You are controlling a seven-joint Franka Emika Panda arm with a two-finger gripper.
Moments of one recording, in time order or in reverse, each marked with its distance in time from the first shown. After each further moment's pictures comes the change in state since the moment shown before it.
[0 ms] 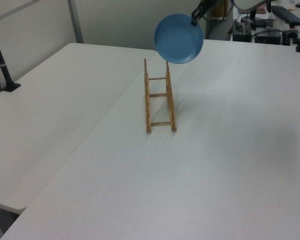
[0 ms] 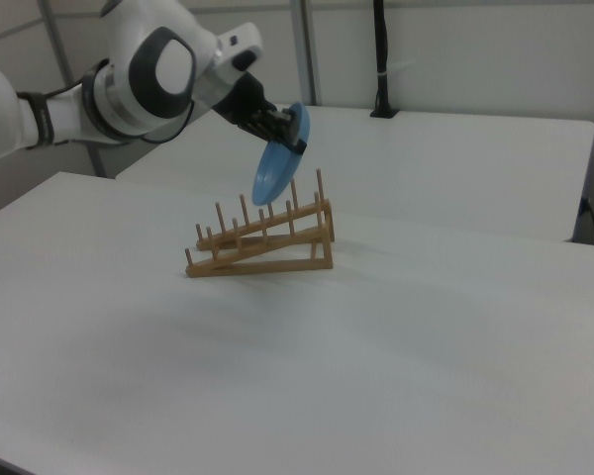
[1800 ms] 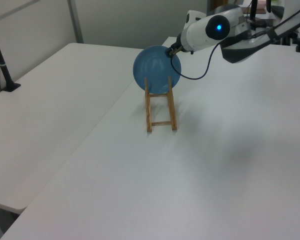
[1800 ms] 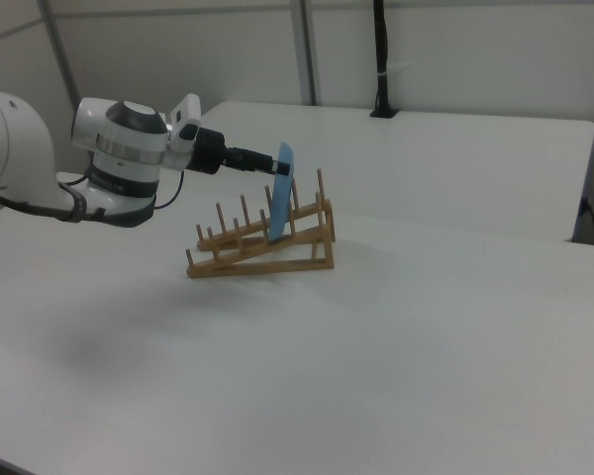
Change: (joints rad) arm 0.111 0.174 0.091 -0.032 -0.919 -0.007 1.005
